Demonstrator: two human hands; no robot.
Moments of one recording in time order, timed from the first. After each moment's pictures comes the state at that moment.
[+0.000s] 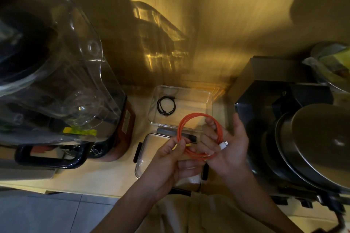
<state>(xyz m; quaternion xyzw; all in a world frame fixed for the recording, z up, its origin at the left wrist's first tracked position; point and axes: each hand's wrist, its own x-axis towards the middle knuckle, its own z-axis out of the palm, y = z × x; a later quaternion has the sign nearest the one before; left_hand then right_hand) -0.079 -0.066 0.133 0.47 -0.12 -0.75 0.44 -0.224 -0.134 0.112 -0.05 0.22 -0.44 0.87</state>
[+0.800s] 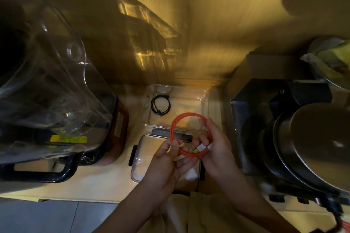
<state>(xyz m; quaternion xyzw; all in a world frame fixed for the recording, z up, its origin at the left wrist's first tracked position) -0.091 -0.087 0.123 0.50 0.02 -0.72 0.48 -0.208 -0.139 0.112 -0.13 0.49 -0.45 0.74</state>
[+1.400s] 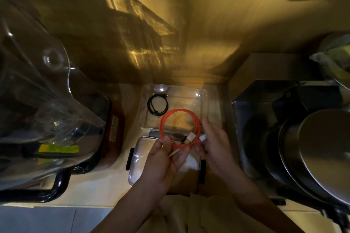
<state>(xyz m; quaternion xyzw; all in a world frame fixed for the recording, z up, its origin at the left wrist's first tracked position) -0.083 -0.122 0.105 0.51 0.13 -0.68 0.51 -0.215 -0.164 0.085 -0.29 0.55 -0.36 0.69</state>
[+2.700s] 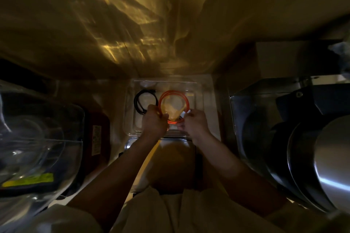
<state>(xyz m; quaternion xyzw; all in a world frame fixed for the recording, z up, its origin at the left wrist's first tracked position) -0.050 -0.242 -0.033 0.78 -0.39 -0.44 0.19 -0.175 -0.252 -0.005 -0.26 0.74 -0.21 0.58</state>
